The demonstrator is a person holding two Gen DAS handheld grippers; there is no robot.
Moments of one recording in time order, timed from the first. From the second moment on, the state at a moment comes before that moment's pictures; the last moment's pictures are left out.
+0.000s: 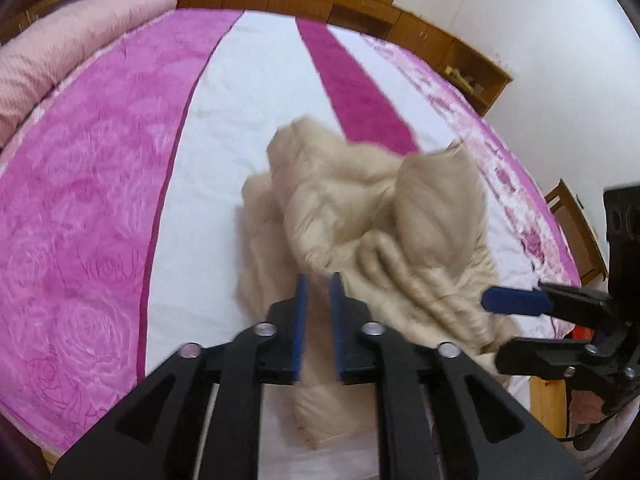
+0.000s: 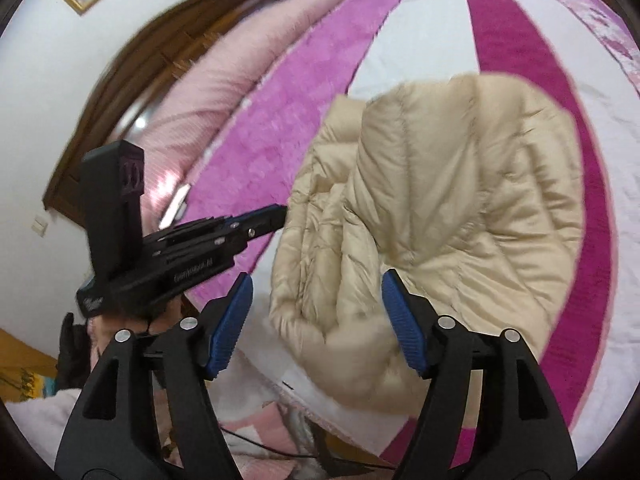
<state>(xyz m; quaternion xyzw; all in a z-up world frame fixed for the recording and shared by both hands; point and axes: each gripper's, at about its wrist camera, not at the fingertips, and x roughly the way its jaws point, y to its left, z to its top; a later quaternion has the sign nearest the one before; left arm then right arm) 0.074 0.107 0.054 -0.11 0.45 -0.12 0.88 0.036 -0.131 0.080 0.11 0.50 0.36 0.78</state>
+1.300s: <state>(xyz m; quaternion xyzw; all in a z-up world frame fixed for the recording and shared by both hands) 0.067 0.130 -0.010 -0.11 0.47 -0.05 0.87 0.040 -0.134 0.007 0.05 0.49 0.33 0.80</state>
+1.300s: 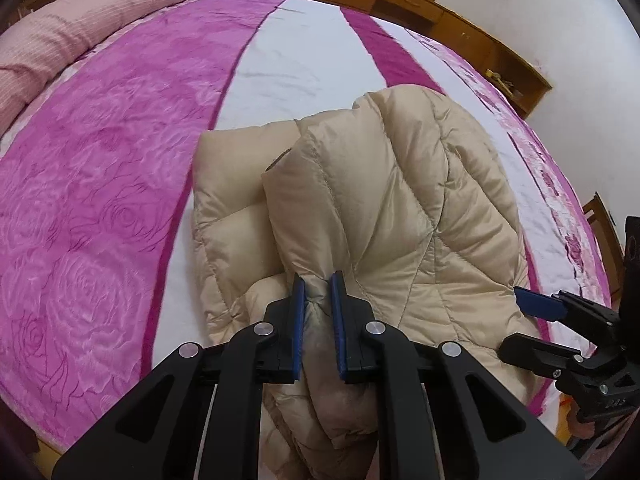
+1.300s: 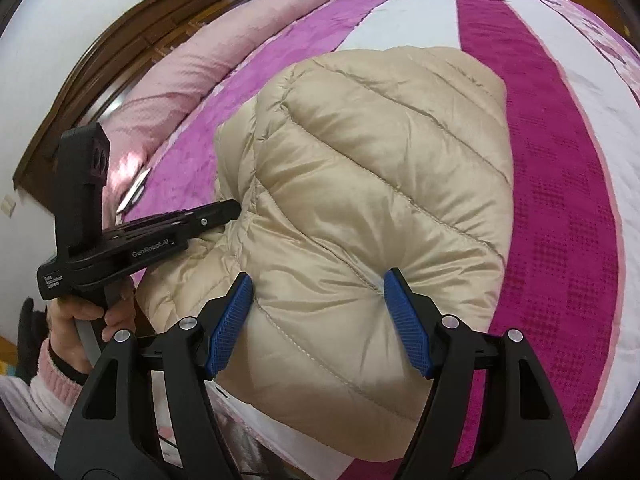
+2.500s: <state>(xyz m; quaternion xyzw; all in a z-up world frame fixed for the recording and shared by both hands) 0.079 0.163 -0.056 -0.33 0.52 -0.12 0.78 0.091 -0.207 -0.051 0.31 0.51 0.36 0.72</state>
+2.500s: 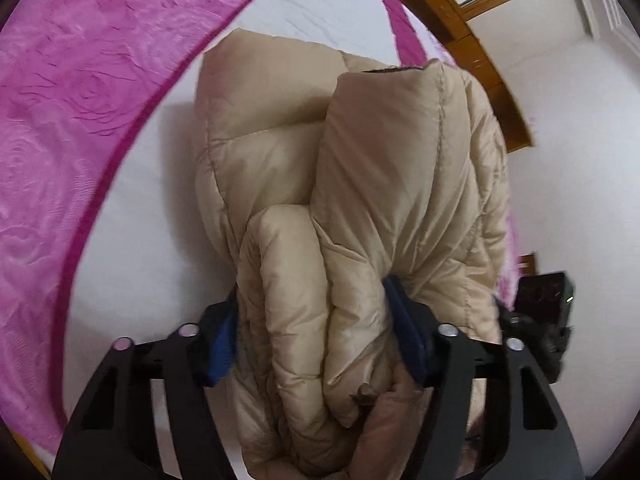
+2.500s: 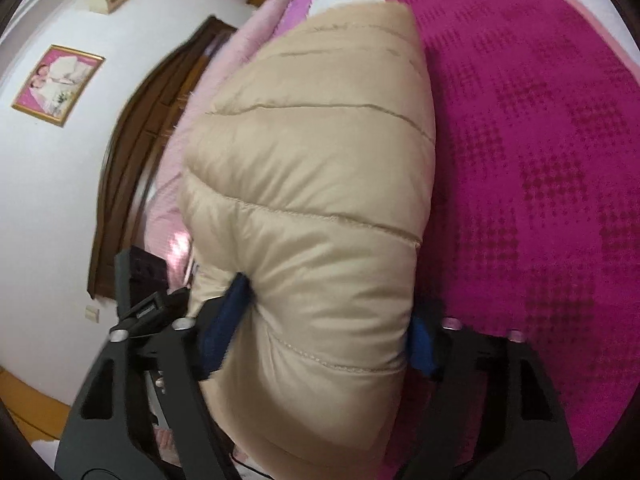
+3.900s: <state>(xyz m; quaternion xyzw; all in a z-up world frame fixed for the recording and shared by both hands) 0.074 0.040 -0.031 -0.08 0.47 -0.06 0.88 0.059 -0.275 -0.013 0.14 0.46 0.12 0.87</state>
